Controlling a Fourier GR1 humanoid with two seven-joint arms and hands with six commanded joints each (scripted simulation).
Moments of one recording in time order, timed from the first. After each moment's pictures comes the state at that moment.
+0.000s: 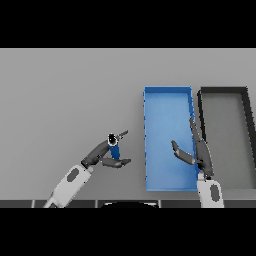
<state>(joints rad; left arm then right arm) -0.21 0.22 -0.56 -1.33 0.04 -0.13 -0.11 0.12 -0.17 0.06 -1.69 0.17 0.04 -0.12</state>
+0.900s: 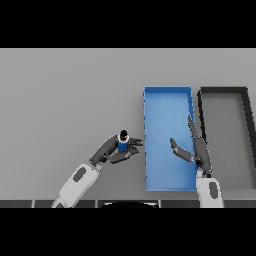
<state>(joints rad) -0.22 0.12 -0.54 -1.43 0.07 -0.08 -0.20 0.08 -0.16 0.05 -1.67 0.14 0.05 -0.09</state>
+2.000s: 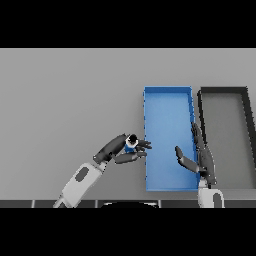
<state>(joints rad) -0.26 0.07 -0.54 -1.57 0.02 -0.18 -0.07 0.22 -0.13 0.05 -1.83 0.05 0.08 -0.18</state>
